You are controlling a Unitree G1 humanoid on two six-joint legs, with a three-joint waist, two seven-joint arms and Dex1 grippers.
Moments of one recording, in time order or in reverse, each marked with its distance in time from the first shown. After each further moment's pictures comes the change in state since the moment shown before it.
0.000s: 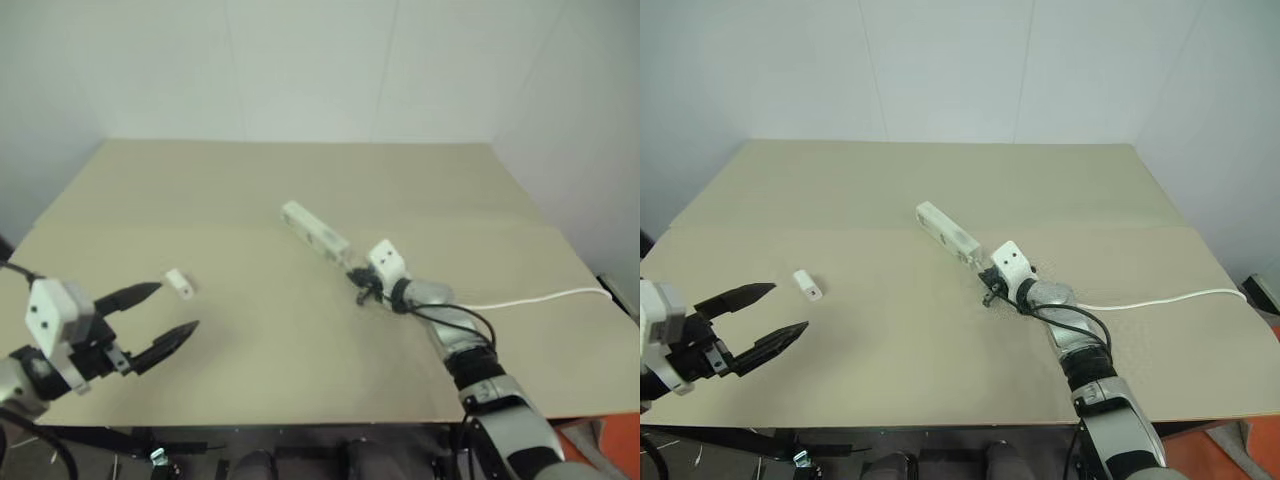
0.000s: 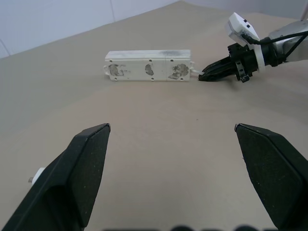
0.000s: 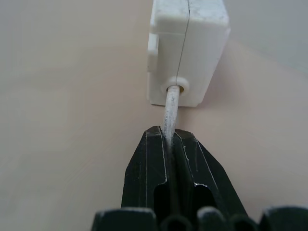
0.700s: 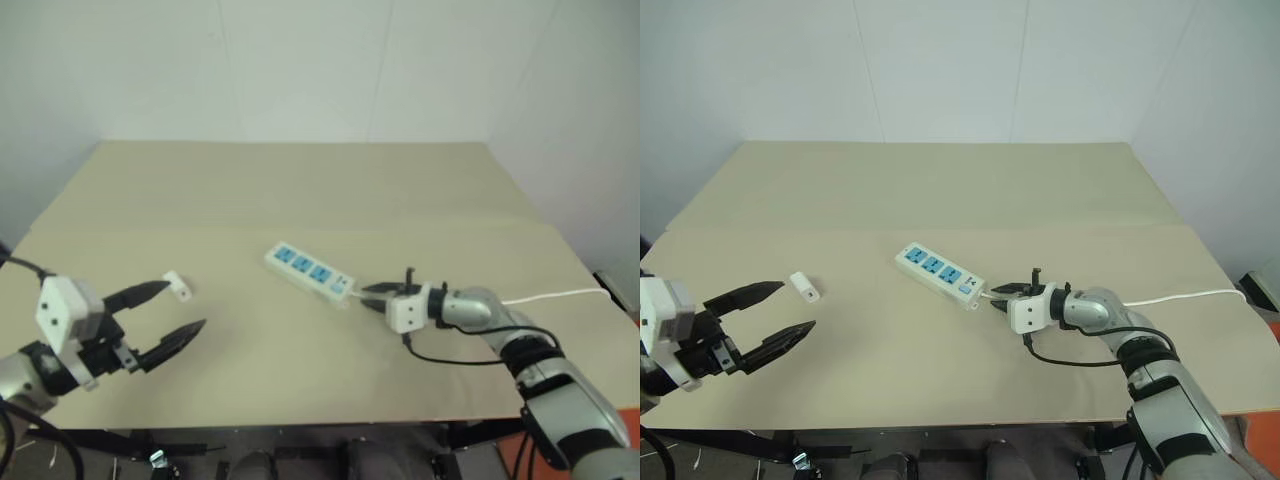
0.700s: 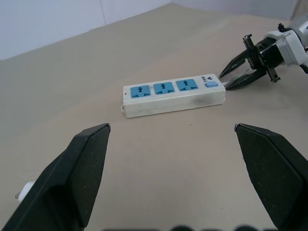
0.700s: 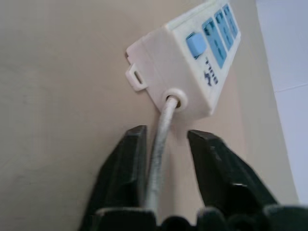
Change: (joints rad) left arm -0.027 0.003 -0.030 0.001 0.010 0.000 -0.004; right arm -0.107 -0.287 0.206 0.381 -0.369 -1.035 -0.009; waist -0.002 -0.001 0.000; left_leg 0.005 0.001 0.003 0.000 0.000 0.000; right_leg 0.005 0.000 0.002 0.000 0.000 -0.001
